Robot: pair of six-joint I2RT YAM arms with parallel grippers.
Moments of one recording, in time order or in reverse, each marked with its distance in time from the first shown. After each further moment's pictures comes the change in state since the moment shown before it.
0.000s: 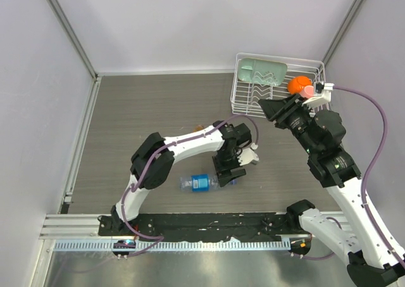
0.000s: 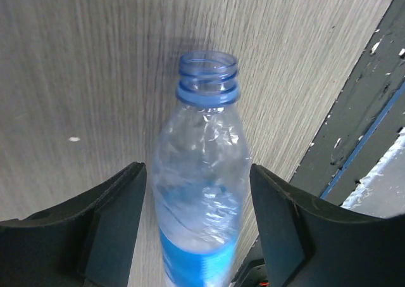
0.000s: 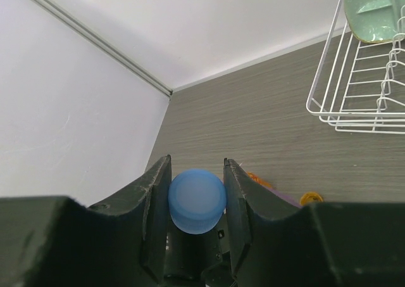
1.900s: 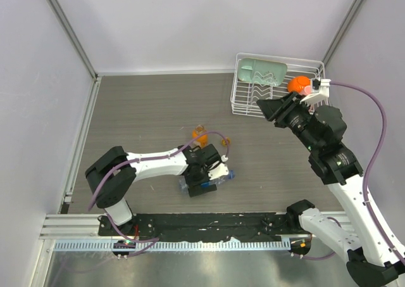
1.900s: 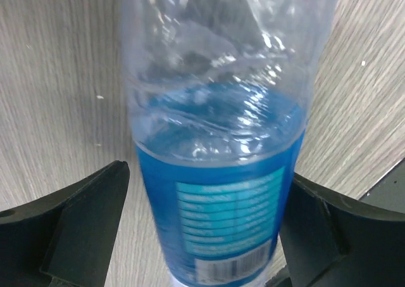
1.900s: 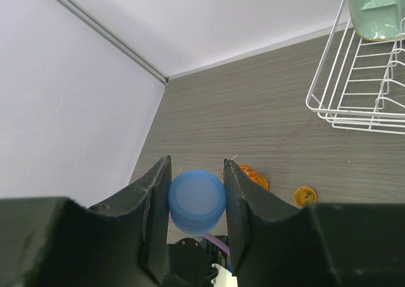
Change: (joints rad) left arm -0.007 -0.453 -0.756 0.407 -0.320 -0.037; right arm 0.000 0.030 0.061 -0.064 -0.041 -0.054
